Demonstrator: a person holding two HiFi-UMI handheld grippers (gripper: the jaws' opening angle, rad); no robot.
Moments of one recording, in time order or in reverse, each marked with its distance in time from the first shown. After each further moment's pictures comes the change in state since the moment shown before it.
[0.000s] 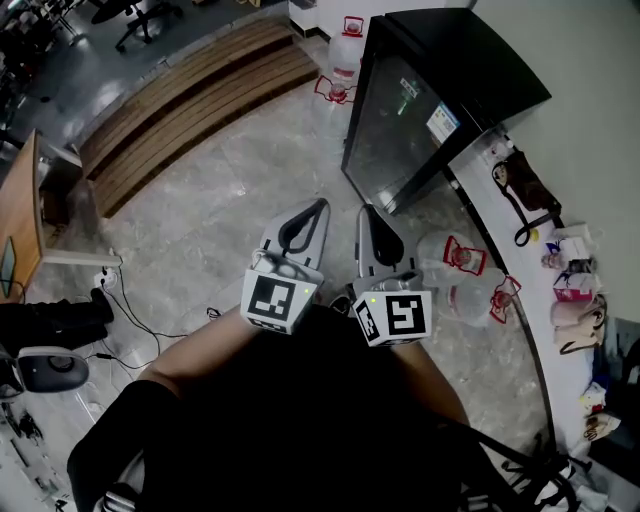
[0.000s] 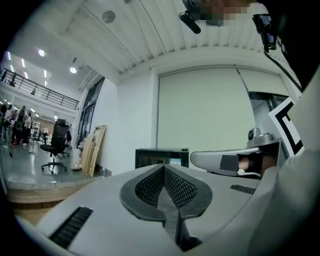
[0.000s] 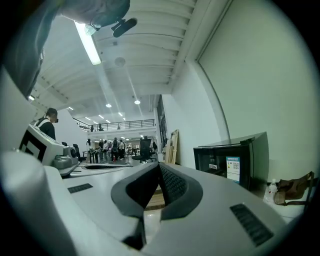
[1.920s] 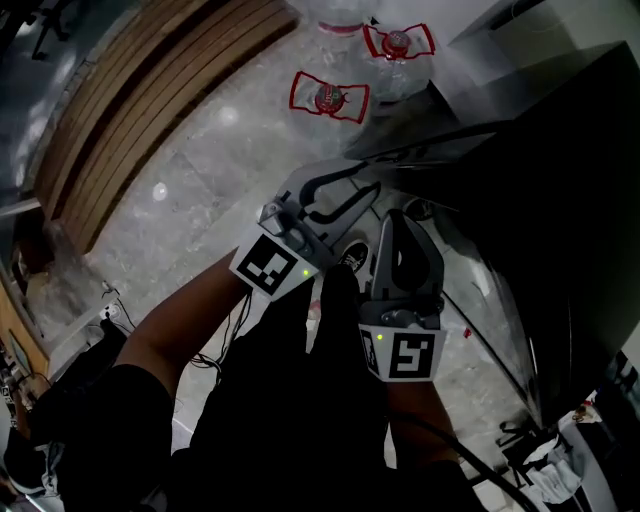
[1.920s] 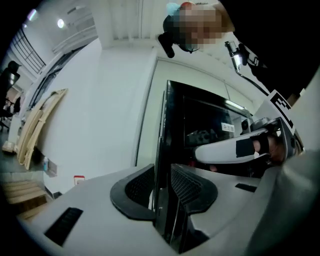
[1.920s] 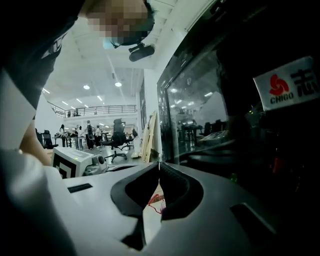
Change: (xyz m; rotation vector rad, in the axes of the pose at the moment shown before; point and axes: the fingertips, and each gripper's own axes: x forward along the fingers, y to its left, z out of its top) left arm 0.481 0.205 -0.212 -0.065 0.006 -0.522; right arm 0.415 -0.259 -0.189 0.006 0.149 -0.210
